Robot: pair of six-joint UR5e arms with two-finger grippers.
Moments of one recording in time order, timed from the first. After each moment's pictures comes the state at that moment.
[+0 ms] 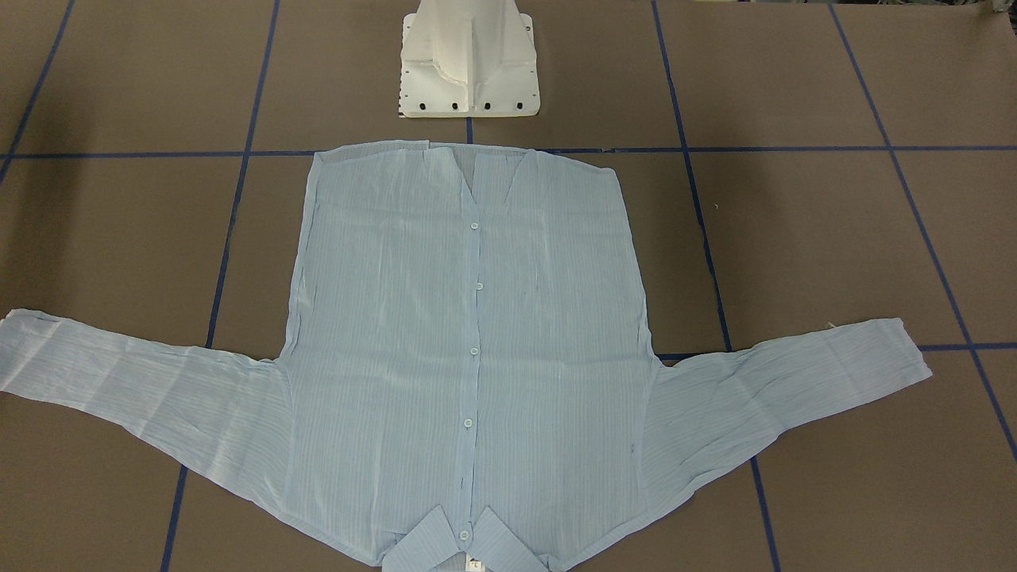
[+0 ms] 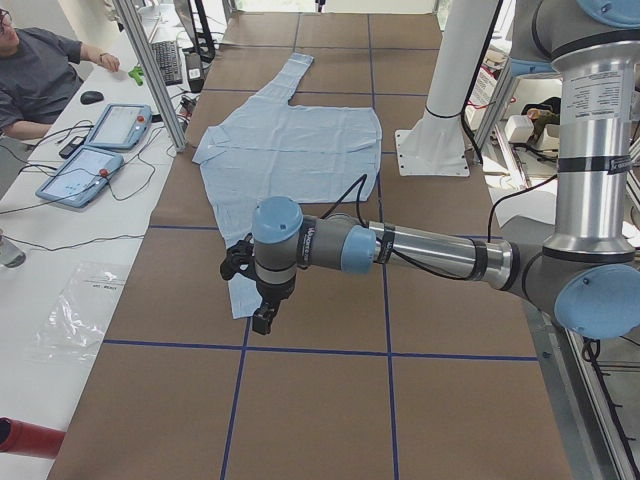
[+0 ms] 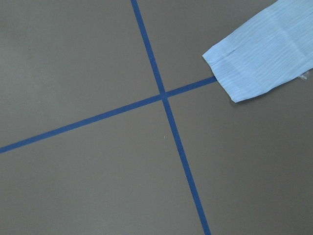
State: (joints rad) left arm -1.56 -1.57 -1.79 -1.60 -2.28 0.20; right arm 1.49 -1.75 1.79 -1.19 2.30 0.06
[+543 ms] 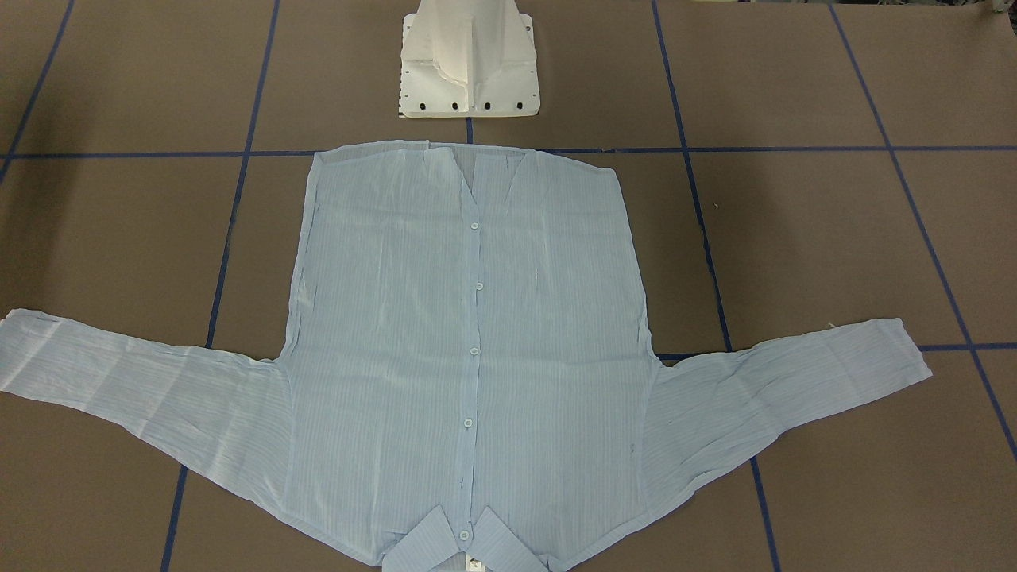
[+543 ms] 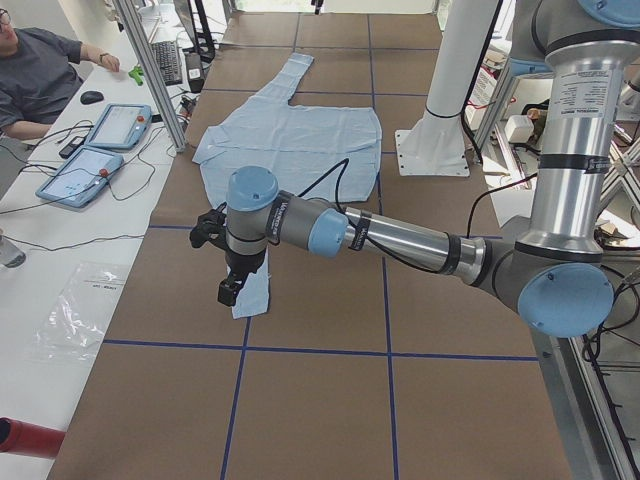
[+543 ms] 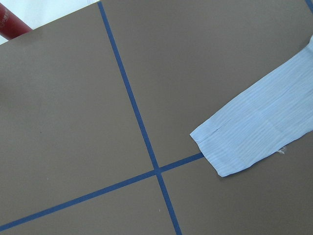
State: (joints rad) left arm -1.56 -1.63 -1.74 -1.68 -2.28 0.12; right arm 1.48 -1.73 1.71 -1.13 2.31 0.09
